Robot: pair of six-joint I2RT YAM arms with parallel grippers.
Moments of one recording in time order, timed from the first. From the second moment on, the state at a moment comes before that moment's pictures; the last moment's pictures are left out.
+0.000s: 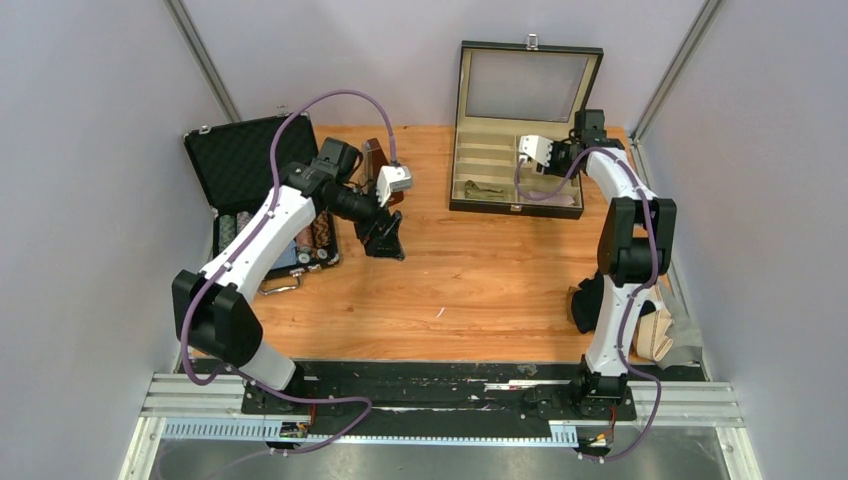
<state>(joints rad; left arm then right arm) -0.39 1.54 1.46 -0.98 0.82 0.55 -0.02 2.08 1.74 -0.56 -0.32 -1.41</state>
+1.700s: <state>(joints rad) -0.34 1.53 1.31 -1.00 0.60 0.55 -0.04 2.37 2.09 -0.92 -0.38 -1.68</state>
